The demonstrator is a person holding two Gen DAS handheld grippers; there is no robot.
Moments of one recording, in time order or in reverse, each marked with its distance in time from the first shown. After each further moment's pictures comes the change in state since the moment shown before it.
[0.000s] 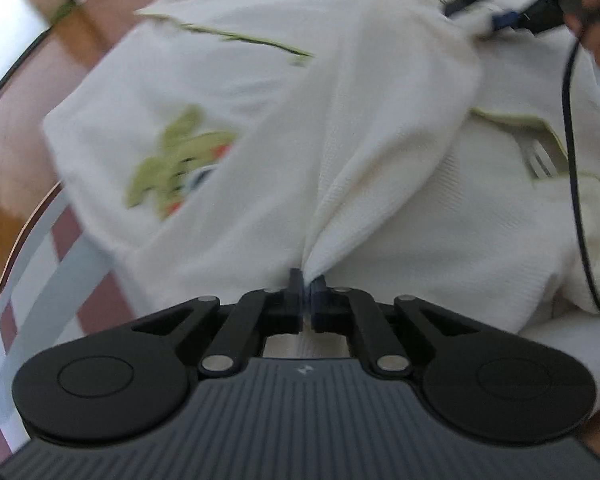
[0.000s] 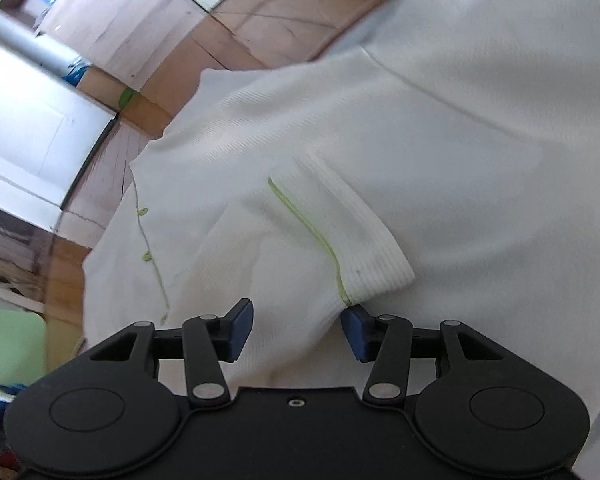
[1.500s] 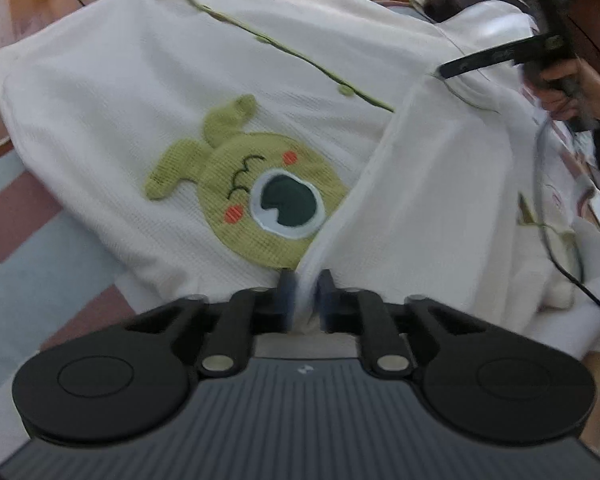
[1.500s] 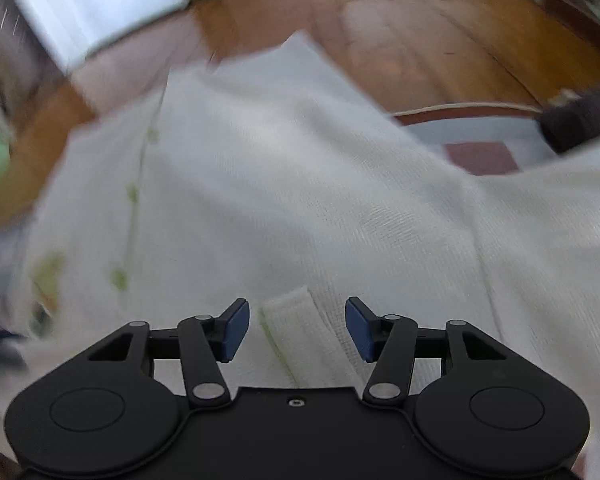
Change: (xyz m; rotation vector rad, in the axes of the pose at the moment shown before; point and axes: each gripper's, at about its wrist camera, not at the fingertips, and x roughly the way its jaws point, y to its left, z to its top) left arm 0.042 0.128 -0.015 -0.121 -0.109 -0.470; right arm 0.025 0.037 0.049 -0.621 0.184 -0.103
